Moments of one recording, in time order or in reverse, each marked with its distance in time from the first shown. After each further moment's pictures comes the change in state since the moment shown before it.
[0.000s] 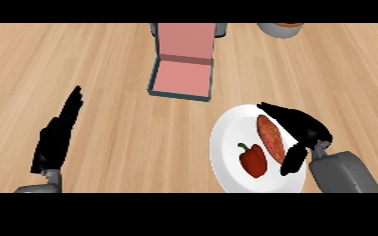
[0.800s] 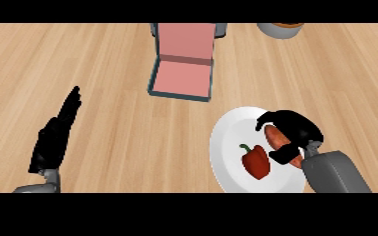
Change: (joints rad) left arm -0.003 -0.016 0.038 0.010 -0.027 -0.037 -0.017; right arm -0.011 0.060 -0.030 0.092 0.135 -0.040 -0.098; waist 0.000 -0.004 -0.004
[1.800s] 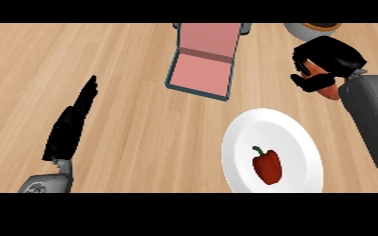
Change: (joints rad) left arm -0.065 -0.027 -0.062 -0.036 -0.016 -0.031 0.030; right arm -0.518 -0.233 -0.086 0.499 0.123 -0.336 -0.572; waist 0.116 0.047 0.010
